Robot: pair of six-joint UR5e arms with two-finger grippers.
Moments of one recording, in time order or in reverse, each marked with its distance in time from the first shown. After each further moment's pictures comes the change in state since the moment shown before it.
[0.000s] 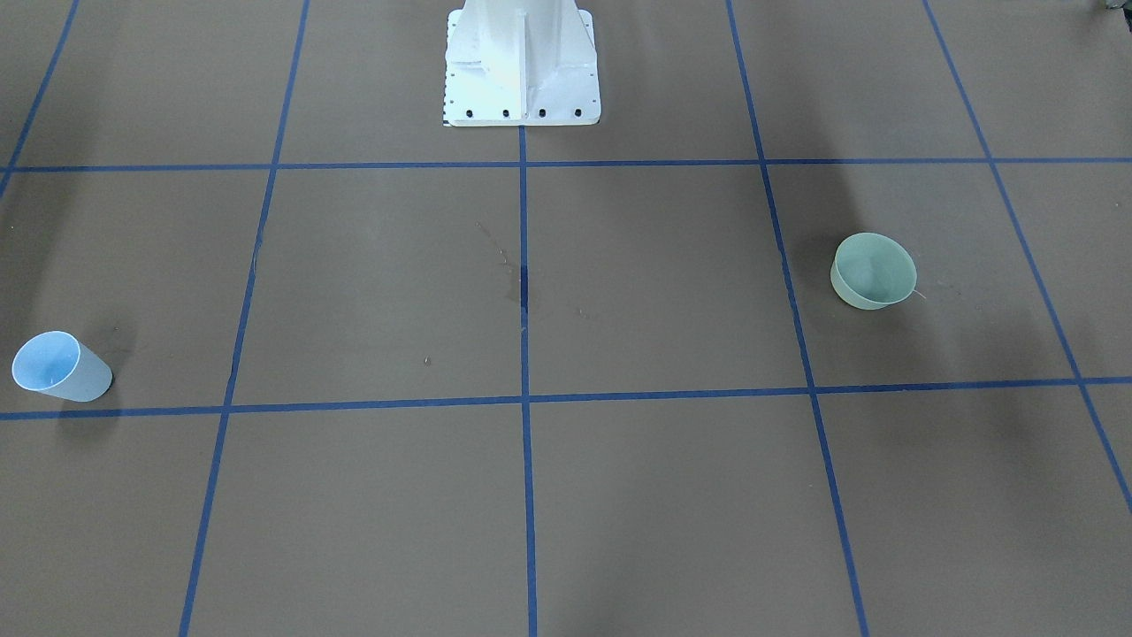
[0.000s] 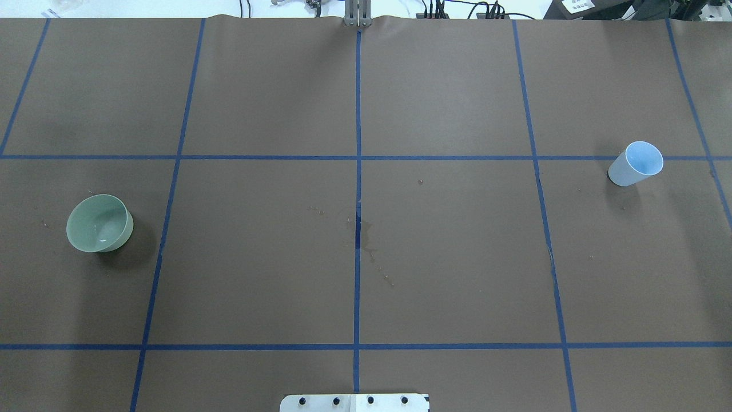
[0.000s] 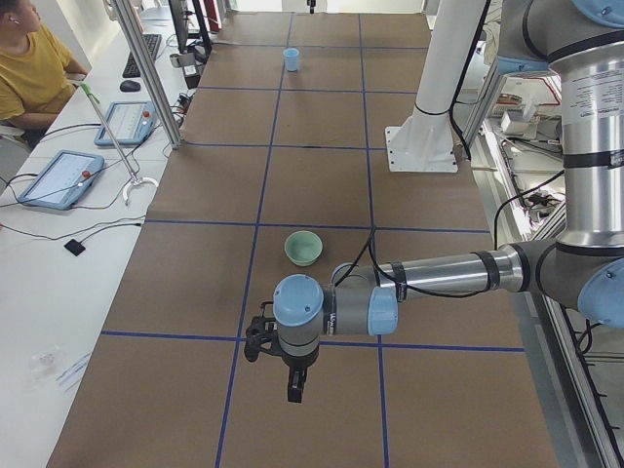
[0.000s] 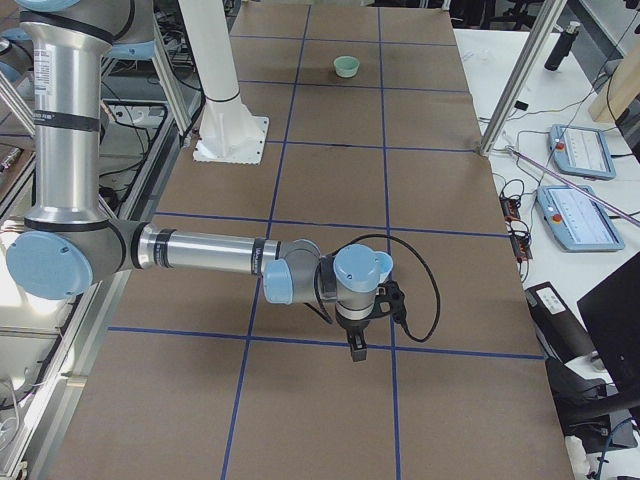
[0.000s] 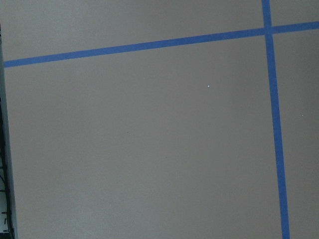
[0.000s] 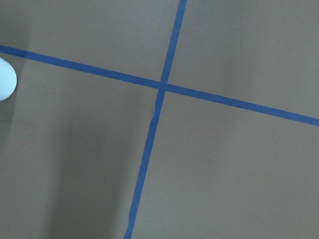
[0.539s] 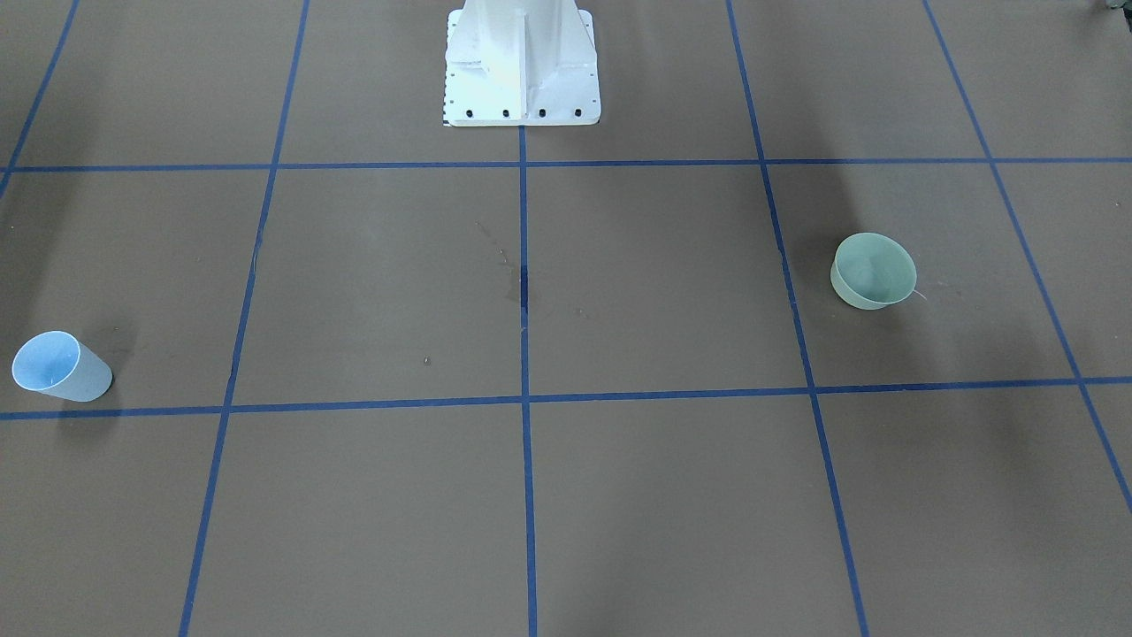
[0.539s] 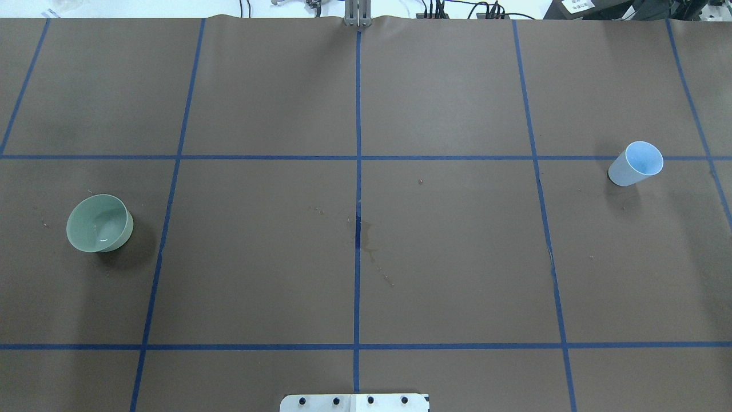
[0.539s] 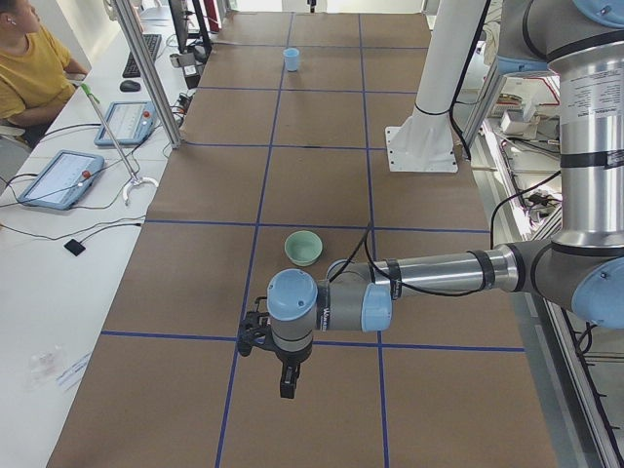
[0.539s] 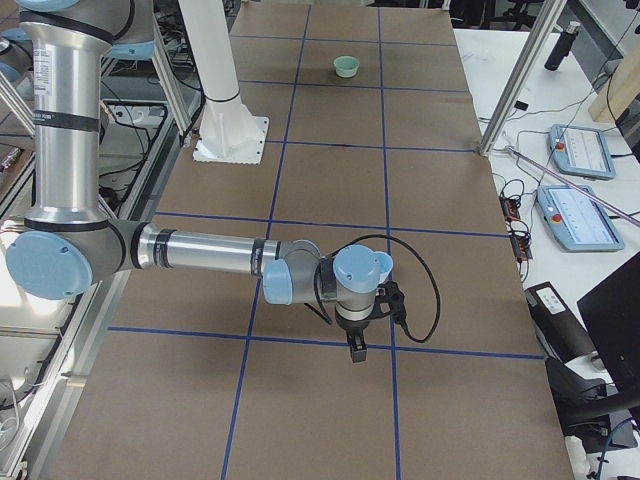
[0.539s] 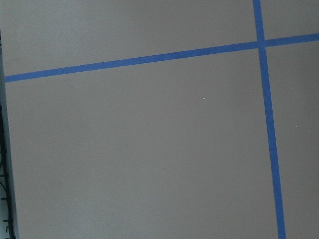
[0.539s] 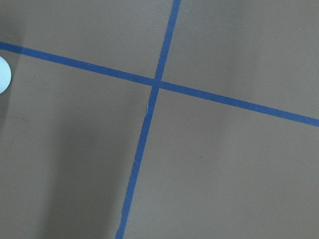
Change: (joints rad) left arm 0.000 -0.017 0.003 0.001 0.001 0.002; right arm 0.001 0.002 -0.001 -0.003 -0.003 -0.009
